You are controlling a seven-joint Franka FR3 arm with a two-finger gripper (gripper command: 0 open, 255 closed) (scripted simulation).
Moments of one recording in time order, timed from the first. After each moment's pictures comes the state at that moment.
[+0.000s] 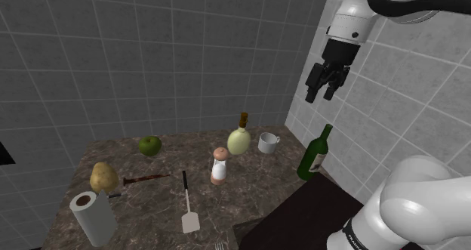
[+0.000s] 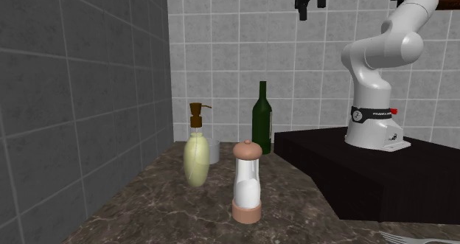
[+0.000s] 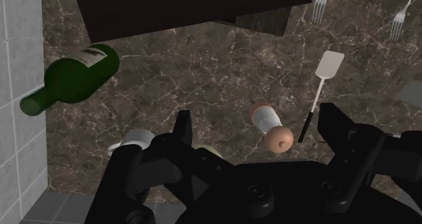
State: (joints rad) arm 0.02 -0.83 -0.05 -2.38 0.06 1.53 0.10
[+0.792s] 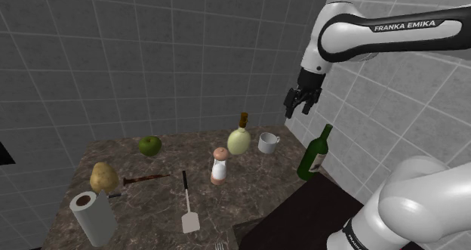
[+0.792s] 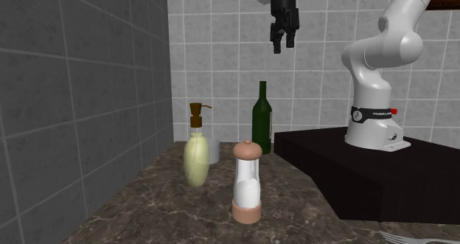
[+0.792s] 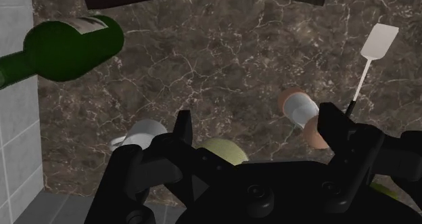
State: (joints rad) arm -0.01 -0.63 -0.10 -2.51 0.00 1.87 0.03
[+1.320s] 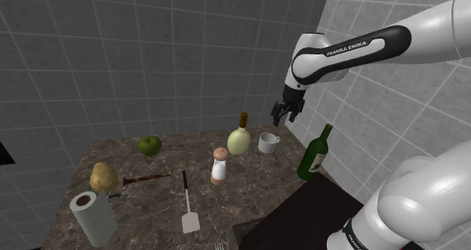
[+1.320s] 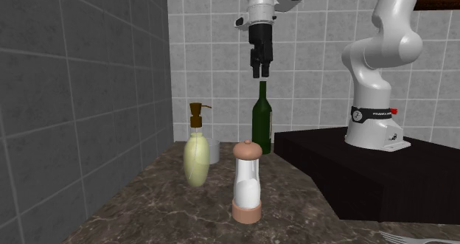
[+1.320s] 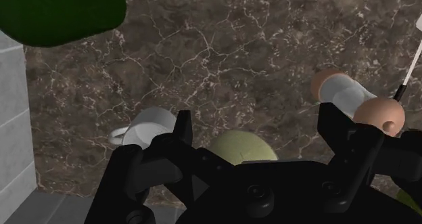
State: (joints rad) arm -0.02 -0.35 -0.16 -2.51 -0.03 2.14 -0.03
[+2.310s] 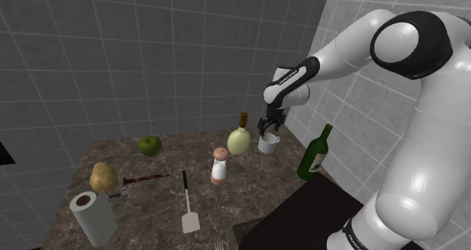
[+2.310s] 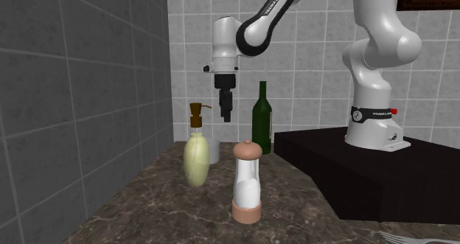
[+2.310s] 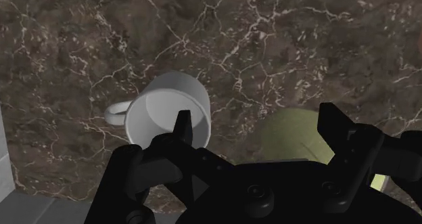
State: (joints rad) arm -0.06 0.24 -0.21 -2.27 0.06 2.50 -0.17
